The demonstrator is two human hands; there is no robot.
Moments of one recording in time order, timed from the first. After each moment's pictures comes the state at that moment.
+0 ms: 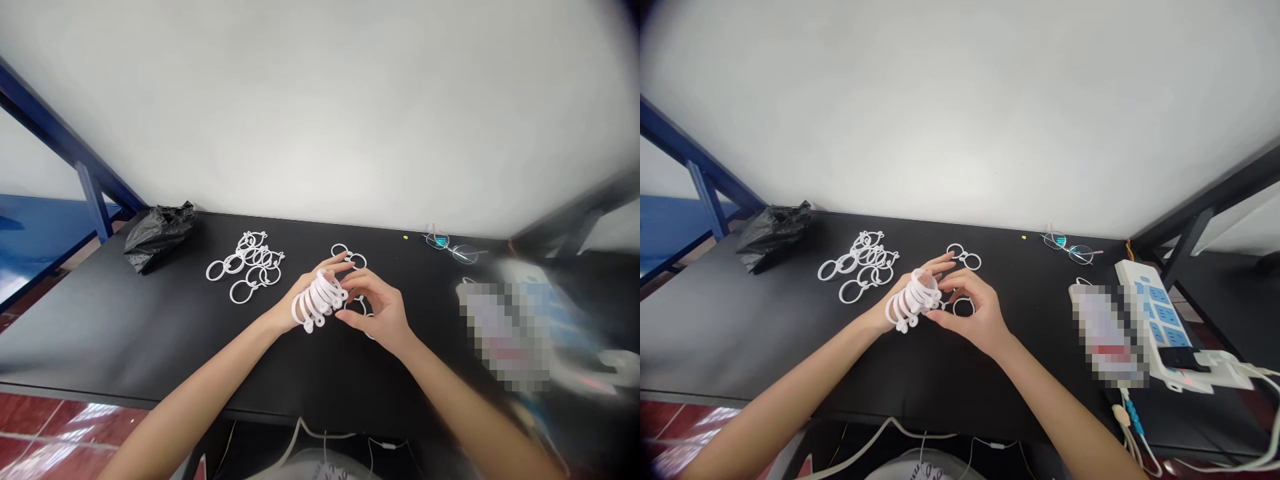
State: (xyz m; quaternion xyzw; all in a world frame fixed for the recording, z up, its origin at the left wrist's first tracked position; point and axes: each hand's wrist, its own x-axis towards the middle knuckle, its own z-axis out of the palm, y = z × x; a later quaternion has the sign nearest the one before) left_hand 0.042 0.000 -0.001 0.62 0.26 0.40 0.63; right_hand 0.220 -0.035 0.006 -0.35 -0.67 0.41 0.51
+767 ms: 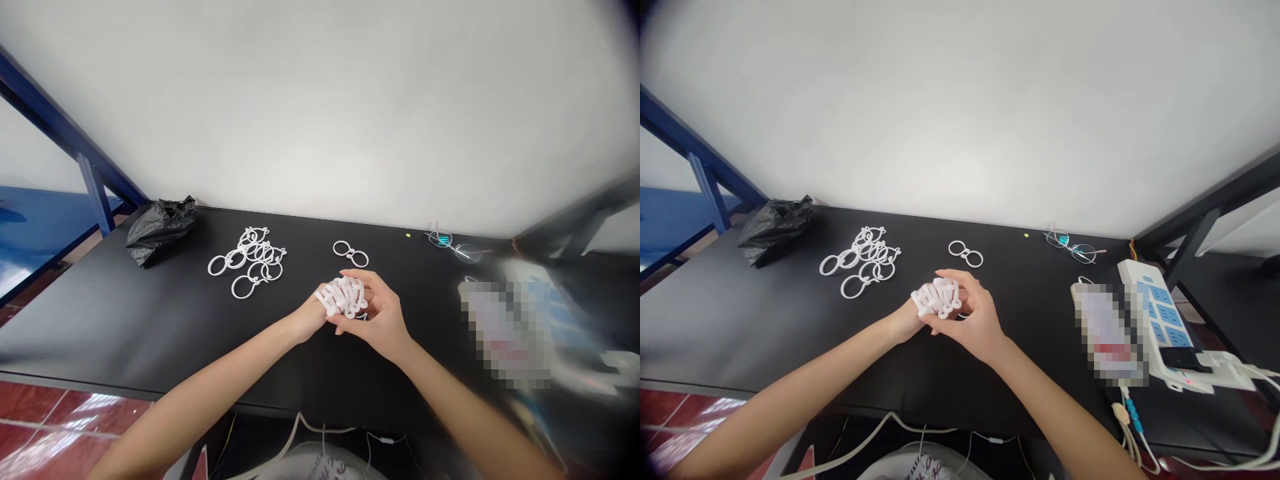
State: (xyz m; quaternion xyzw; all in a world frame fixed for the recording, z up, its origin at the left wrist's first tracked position) left_hand 0.066 -0.019 -0.008 0.61 0.28 0.33 0.66; right_hand 0.209 -0.052 0.019 -0.44 -0.57 0.53 0.44
